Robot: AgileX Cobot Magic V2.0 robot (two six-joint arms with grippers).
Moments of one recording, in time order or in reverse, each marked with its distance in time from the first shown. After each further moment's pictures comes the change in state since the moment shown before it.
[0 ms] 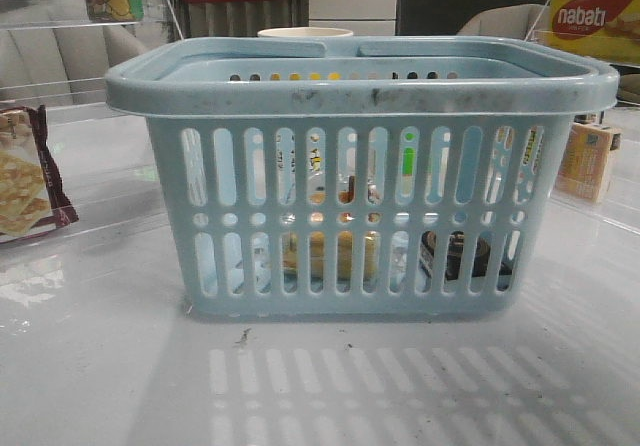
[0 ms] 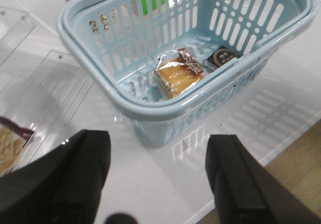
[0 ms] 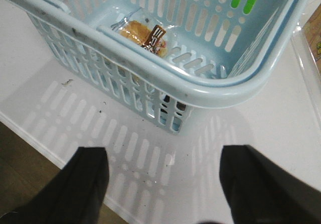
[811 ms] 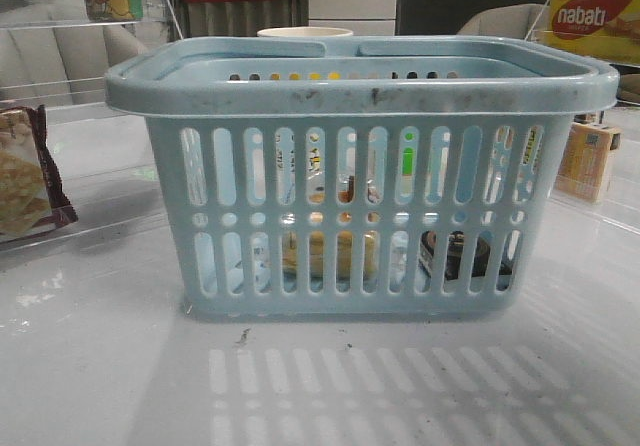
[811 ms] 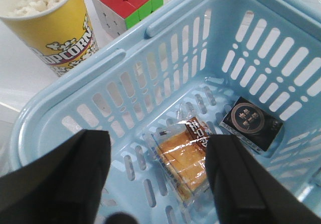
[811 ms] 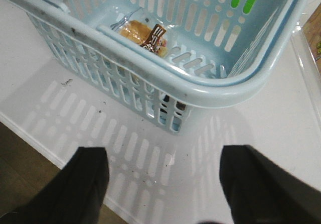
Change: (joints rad) left arm -0.013 0.707 -0.557 -0.082 -0.049 0.139; right arm 0.000 0.000 0.000 0.000 0.000 0.000
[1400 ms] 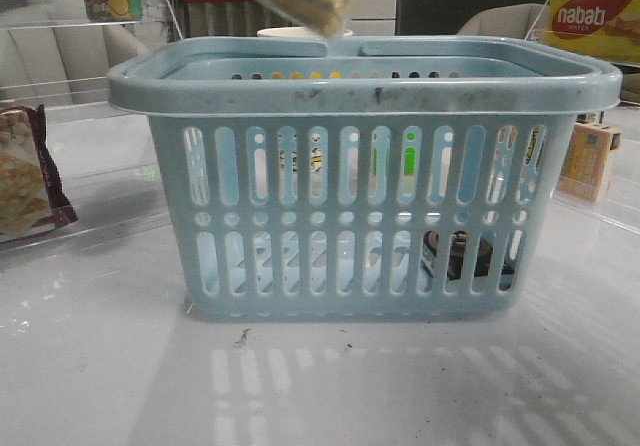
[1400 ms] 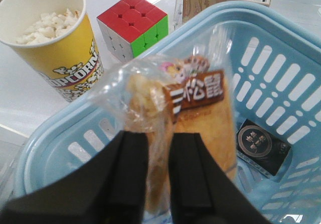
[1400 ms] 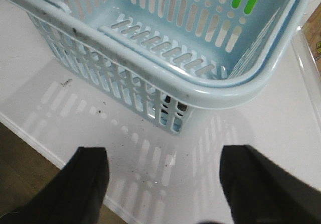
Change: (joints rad) left arm 0.000 0.070 -0.063 -0.001 -0.050 -0.001; right arm 0.000 0.000 0.000 0.000 0.000 0.000
